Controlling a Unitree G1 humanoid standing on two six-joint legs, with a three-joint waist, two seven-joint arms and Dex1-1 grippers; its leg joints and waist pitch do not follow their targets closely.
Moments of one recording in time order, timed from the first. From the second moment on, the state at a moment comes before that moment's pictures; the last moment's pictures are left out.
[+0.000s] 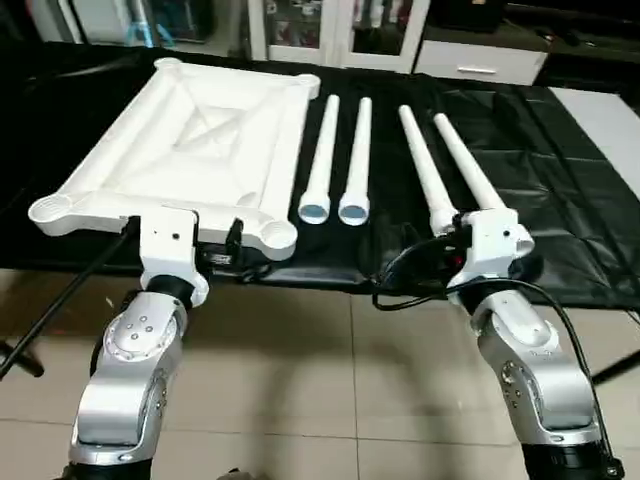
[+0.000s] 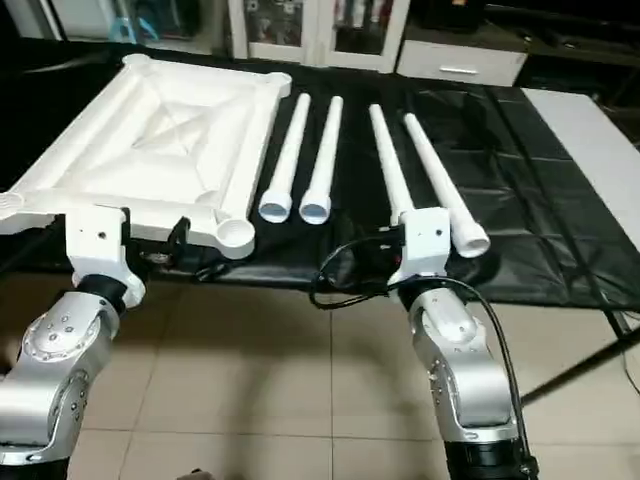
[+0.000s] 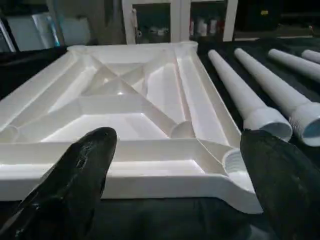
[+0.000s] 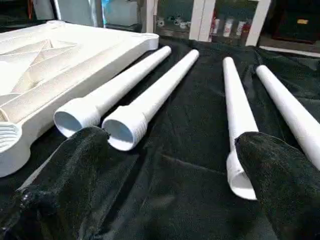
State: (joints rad) left arm -0.12 0.20 0.05 -0.31 -0.08 0.45 -0.08; right arm -0.18 -0.15 0.00 -0.15 0.17 0.39 0.15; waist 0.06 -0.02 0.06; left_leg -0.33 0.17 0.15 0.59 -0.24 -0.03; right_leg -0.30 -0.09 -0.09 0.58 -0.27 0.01
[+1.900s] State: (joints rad) left arm -0.09 0.15 0.03 -0.29 -0.09 0.42 -0.10; right arm -0.19 -0.17 -0.05 -0.14 0.14 0.41 0.13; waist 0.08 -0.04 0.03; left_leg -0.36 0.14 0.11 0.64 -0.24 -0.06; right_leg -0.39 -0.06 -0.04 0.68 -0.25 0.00
